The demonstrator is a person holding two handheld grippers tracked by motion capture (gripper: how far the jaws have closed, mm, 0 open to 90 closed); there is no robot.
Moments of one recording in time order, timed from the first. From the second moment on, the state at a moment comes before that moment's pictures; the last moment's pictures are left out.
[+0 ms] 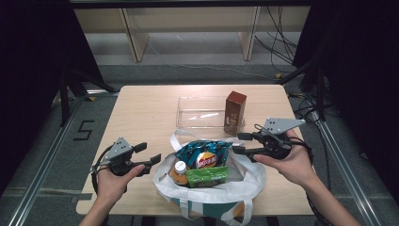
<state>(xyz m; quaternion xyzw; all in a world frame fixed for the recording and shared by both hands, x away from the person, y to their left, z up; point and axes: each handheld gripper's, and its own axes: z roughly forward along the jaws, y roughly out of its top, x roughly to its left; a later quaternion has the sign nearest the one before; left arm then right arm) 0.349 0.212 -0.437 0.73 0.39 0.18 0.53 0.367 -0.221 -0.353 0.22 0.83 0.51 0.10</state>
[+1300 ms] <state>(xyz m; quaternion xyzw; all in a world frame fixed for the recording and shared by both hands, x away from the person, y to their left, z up) 0.348 0.215 -0.437 0.73 0.38 0.17 0.54 0.365 -0.180 -0.387 0.20 0.79 0.56 0.17</state>
